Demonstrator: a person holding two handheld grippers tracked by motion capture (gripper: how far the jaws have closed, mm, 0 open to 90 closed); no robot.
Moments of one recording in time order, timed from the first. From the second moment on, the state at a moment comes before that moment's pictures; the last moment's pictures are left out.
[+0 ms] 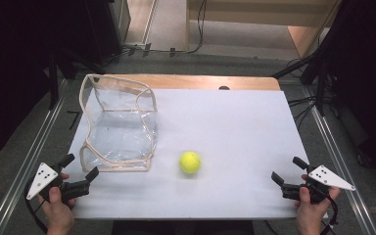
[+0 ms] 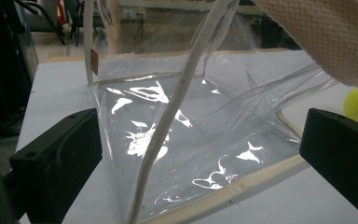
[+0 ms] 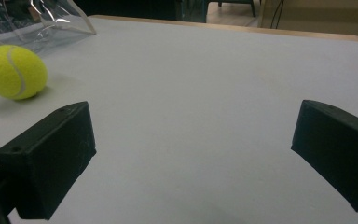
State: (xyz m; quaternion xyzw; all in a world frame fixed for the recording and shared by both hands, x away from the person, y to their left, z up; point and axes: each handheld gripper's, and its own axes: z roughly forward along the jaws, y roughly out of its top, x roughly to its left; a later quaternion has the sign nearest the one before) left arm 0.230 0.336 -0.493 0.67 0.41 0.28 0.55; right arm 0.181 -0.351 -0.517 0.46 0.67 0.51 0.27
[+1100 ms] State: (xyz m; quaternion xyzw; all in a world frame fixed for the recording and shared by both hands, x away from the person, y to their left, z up) left arm 0.230 0.331 -0.495 0.68 0.40 0.29 0.53; right arm 0.214 -0.298 -0.476 0.39 0.75 0.49 0.22
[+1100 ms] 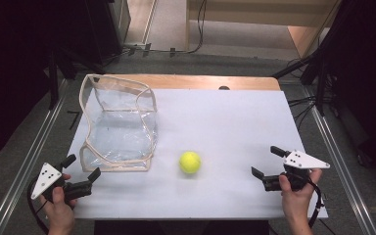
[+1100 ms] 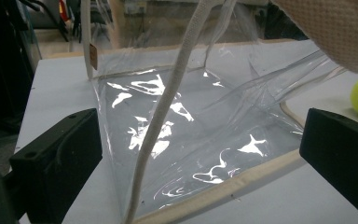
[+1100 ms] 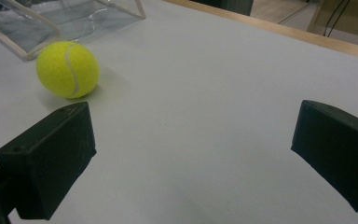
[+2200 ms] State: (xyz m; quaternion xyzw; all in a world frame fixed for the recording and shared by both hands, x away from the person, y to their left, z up) left arm 0.230 0.330 -0.496 0.69 0.40 0.29 0.53; right arm 0.255 -0.236 -0.440 0.31 0.81 0.47 0.19
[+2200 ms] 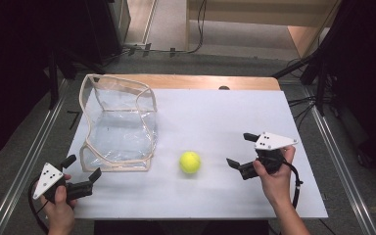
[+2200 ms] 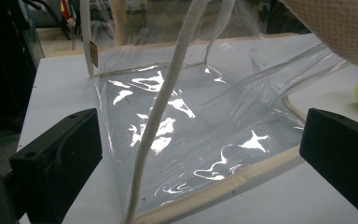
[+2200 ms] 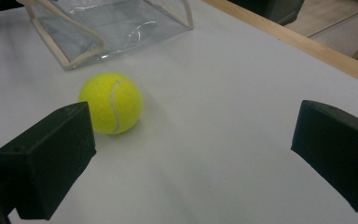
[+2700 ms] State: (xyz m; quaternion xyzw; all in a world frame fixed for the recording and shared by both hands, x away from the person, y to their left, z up) left arm 0.230 0.329 -0.496 0.69 0.40 0.29 0.52; right arm 0.267 -0.212 -0.434 0.29 0.82 0.46 0.17
